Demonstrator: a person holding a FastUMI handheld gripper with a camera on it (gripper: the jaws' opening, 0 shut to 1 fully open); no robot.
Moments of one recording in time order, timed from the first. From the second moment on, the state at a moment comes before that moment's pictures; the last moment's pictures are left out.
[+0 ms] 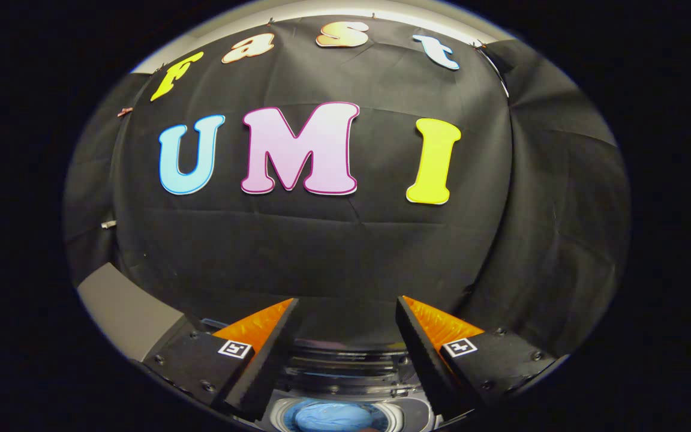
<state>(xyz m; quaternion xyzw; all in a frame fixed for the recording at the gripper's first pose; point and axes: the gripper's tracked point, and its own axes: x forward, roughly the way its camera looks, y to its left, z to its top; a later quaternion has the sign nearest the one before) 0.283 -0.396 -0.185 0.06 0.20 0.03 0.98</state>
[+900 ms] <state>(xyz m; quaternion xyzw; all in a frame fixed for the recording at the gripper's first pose) 0.240 -0.393 -0.241 0.10 0.25 0.04 0.96</state>
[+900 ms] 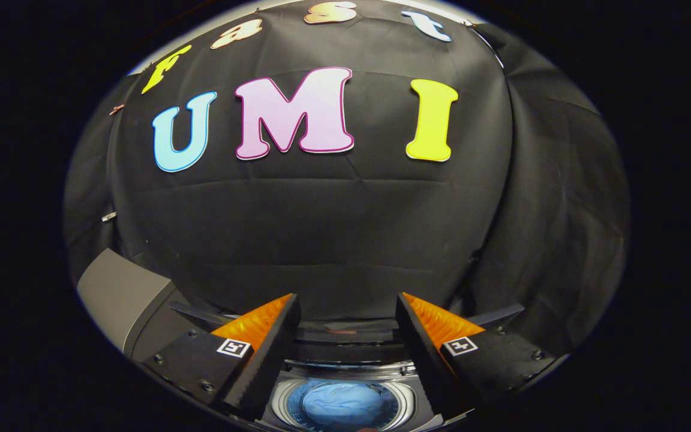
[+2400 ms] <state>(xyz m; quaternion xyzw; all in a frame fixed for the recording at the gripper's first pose) 0.091 -0.376 -0.339 0.08 0.41 0.06 0.91</state>
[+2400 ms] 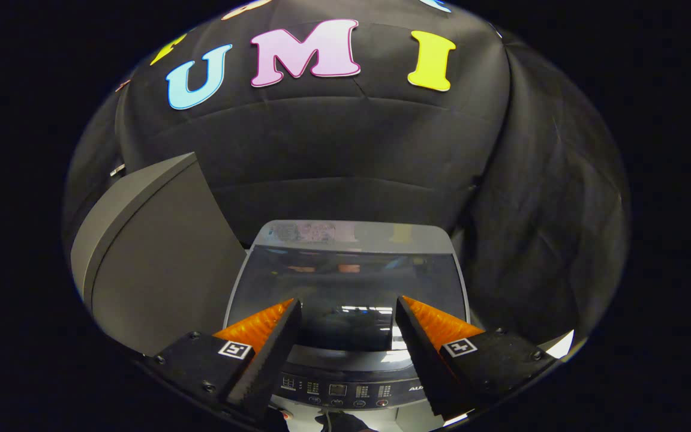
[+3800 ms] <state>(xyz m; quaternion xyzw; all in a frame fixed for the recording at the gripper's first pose) 0.126 -0.309 -0.055 0.08 0.06 -0.05 0.99</state>
